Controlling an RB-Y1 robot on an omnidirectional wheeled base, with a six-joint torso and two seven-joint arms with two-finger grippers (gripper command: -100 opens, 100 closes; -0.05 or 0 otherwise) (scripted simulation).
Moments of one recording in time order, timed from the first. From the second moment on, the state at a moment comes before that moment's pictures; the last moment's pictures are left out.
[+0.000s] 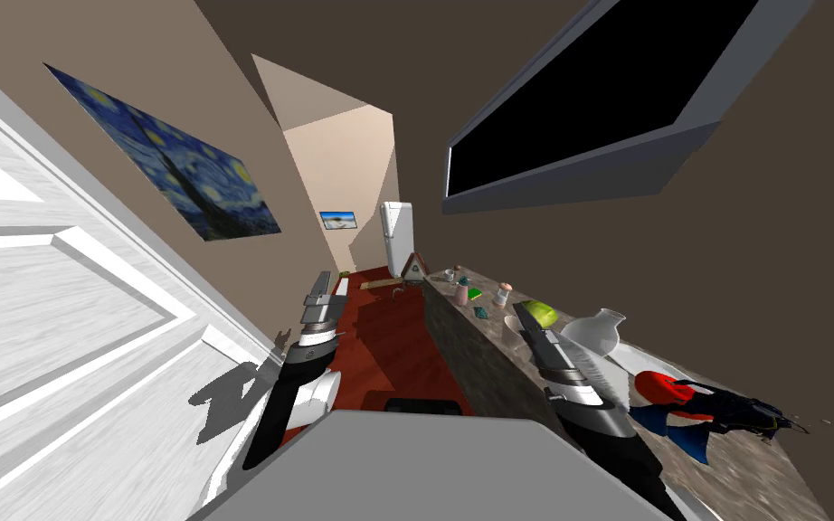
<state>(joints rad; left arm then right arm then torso) 0.51 0.04 0.05 -2.38 -0.10 -0.46 0.11 0.80 -0.14 -0.12 -2.34 0.25 -0.56 0.09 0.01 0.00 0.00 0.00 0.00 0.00</state>
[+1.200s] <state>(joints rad) 0.51 0.04 0.05 -2.38 -0.10 -0.46 0.11 1.16 -0.18 -0.26 -2.30 0.44 -0.59 0.13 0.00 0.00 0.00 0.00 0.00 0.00</state>
